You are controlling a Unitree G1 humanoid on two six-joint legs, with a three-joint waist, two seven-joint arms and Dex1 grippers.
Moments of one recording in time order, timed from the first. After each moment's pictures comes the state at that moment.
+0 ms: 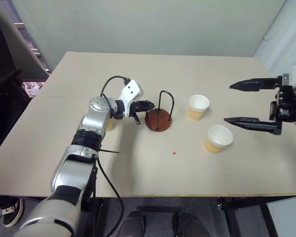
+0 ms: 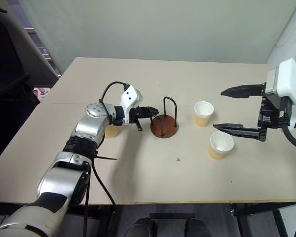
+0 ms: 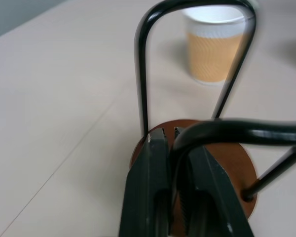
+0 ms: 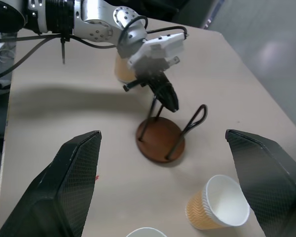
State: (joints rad) left arm -0.97 0.44 -0.13 0.69 -0.11 0.11 -1.08; right arm -0.50 -1.14 -0.34 -0.44 0.74 0.66 1.15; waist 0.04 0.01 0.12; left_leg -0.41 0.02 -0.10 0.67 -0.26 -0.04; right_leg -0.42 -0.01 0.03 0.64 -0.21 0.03
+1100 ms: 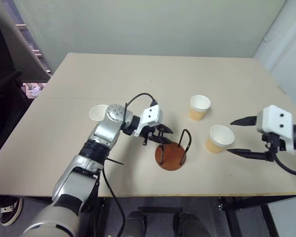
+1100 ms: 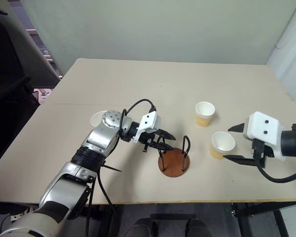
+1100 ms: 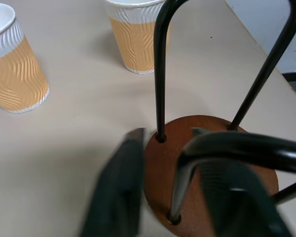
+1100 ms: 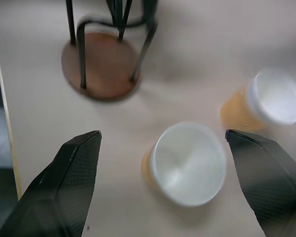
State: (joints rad) left arm -0.87 0.41 -0.32 0.43 -0.12 0.14 -1.39; right arm -0.15 -1.23 -0.26 -0.50 0.46 0.54 1.13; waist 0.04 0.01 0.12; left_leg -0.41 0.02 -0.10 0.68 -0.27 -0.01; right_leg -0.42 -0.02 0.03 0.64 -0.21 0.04
